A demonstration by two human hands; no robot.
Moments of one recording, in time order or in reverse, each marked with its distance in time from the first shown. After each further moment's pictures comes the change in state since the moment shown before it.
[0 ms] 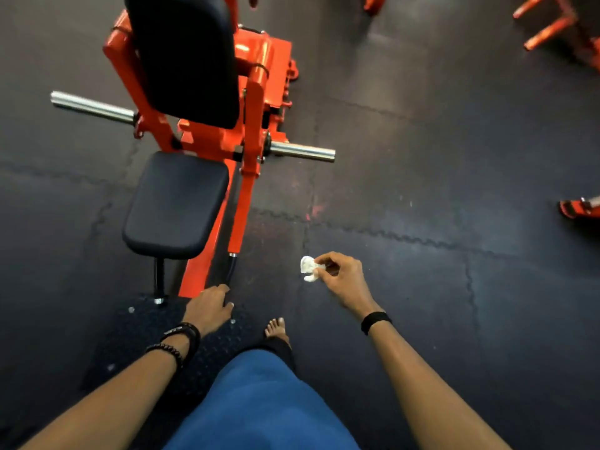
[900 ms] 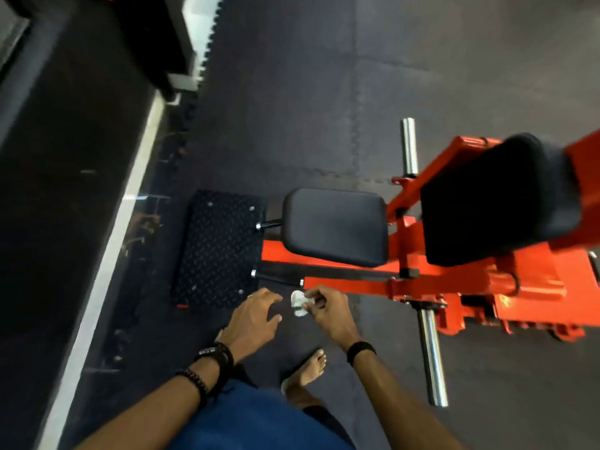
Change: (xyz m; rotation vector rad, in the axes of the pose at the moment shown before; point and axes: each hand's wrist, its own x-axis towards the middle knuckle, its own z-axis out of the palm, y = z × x) left_hand 0.036 0.187 -0.005 -0.920 0.866 -0.826; right_hand 0.251 -0.068 0.093 -0.335 -1.210 -0.823
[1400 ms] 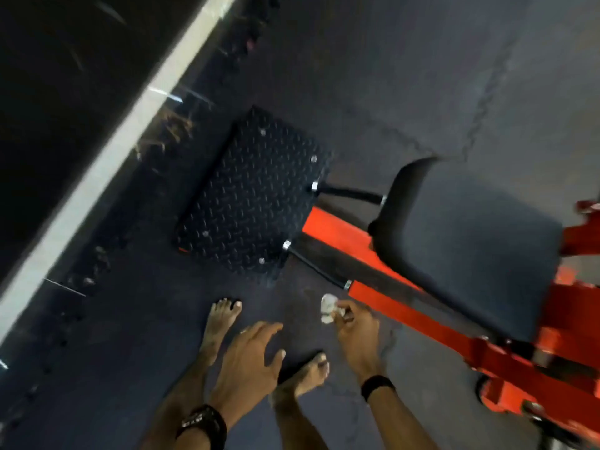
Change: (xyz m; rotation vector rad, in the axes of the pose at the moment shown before) left_hand 0.039 -0.183 0.154 -0.131 0.176 -0.419; right_hand 0.146 0.147 0.172 -0.199 -0.022 0.062
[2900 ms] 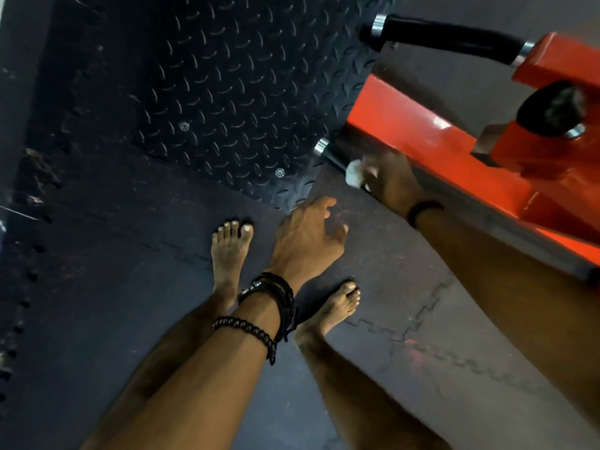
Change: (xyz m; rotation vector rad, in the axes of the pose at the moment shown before) left_hand 0.177 -0.073 0.122 -0.194 -0.197 -0.187; right_hand 0.233 0.116 0.167 -0.551 -0.436 -0.319
